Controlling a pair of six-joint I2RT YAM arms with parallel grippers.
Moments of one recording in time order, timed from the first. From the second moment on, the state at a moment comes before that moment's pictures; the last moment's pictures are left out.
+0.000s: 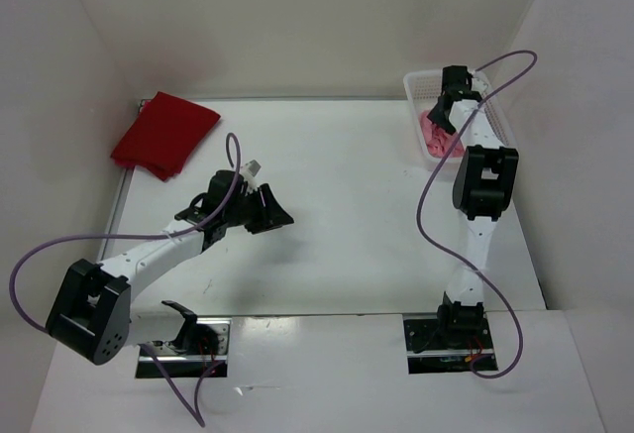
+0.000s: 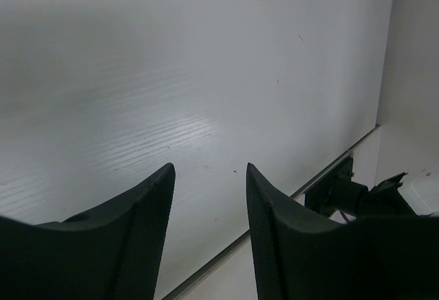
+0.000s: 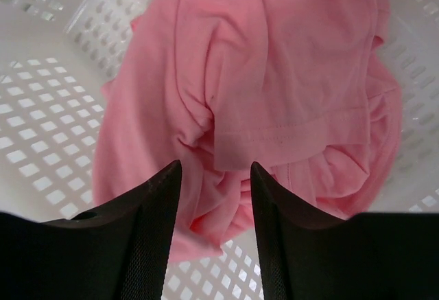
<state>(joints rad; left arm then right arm) -0.43 1.25 0.67 -0.09 0.37 -0.77 -0.08 2.30 2.05 -0.62 0.30 0.59</state>
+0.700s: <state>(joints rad) -0.35 1.20 0.67 -0.14 0.37 -0.77 -0.08 2.39 2.10 -0.67 0.41 0.81</state>
